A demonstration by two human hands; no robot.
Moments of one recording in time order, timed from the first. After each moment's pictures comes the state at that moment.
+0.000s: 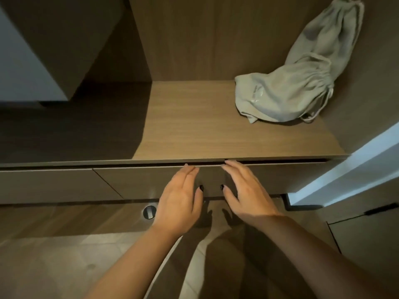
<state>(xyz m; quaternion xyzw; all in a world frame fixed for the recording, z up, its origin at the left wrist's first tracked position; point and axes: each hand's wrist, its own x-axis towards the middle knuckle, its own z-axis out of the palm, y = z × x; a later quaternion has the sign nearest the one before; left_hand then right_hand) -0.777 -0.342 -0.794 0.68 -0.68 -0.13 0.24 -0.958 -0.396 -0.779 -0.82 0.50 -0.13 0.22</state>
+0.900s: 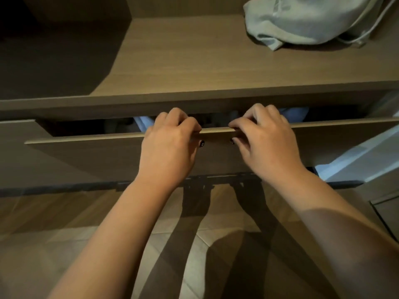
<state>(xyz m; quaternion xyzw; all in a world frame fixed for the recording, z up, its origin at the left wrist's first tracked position) -0.763 -0.384 -0.890 0.64 -0.73 0.08 0.25 -0.953 -0.425 -0.892 -0.84 0.49 -0.23 -0.09</state>
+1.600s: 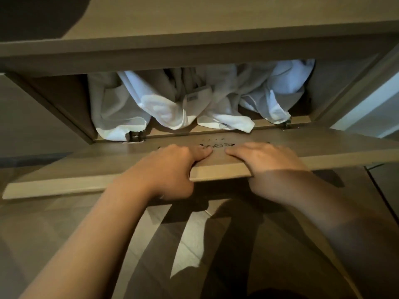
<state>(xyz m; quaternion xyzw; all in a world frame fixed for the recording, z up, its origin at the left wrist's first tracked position) -0.770 -0.340 -0.931 0.59 -0.77 -0.25 -0.07 -0.980 -0.358 -0.911 -0.85 0.48 0.09 0.17</state>
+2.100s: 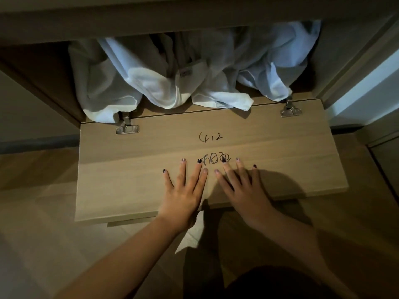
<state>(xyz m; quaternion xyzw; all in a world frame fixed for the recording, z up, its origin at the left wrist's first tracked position) -0.796 -0.259 -1.101 0.59 -0.79 -0.08 -0.13 -0.992 -0.295 -1.098 -0.86 0.48 0.18 0.03</state>
